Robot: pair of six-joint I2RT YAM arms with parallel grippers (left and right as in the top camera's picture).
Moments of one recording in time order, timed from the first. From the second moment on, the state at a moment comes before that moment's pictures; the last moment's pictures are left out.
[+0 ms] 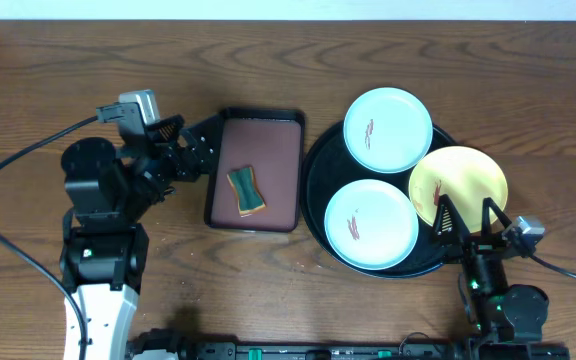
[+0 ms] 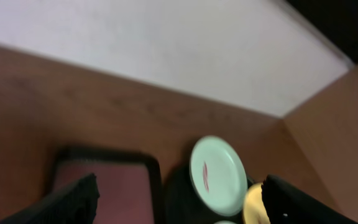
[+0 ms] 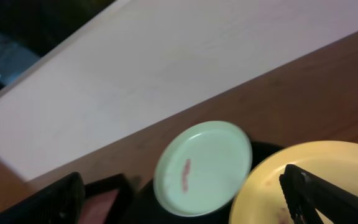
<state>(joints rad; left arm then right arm) 0.05 0.96 0.83 -0.17 0.55 -0.44 -0.01 0.07 0.03 0.05 -0.16 0.54</state>
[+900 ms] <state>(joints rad) -0.20 1.13 0.98 -0.73 0.27 -0.35 0.00 1.40 1.37 -0.96 -0.56 0.19</state>
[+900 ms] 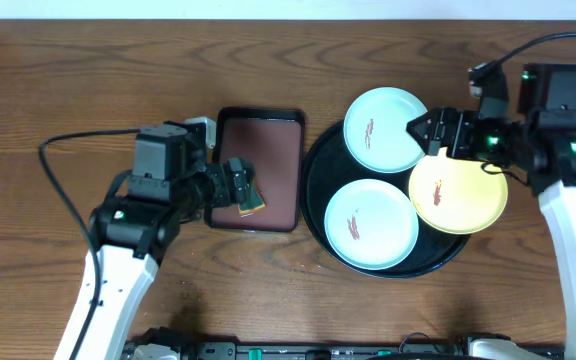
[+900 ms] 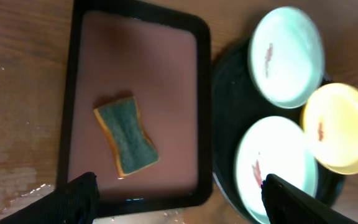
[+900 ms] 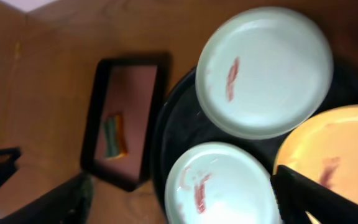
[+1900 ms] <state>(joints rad) -0.29 1.79 1.03 -0.56 0.10 -0.36 0.15 1.43 1.37 -1.01 -0.53 0.15</state>
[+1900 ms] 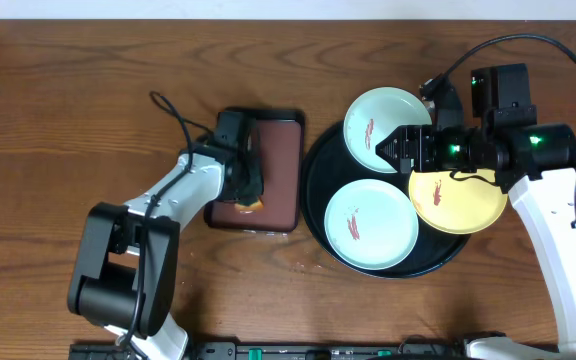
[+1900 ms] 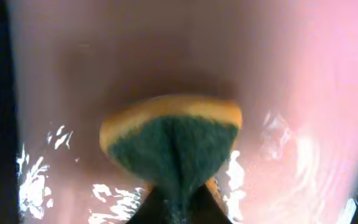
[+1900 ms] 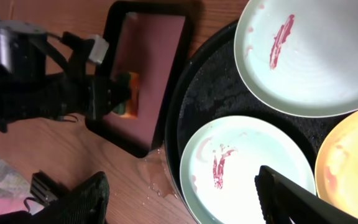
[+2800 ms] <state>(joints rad) -0.31 1.92 1.19 -0.55 0.08 -0.22 0.15 1.43 1.37 -1.01 -0.52 0.15</state>
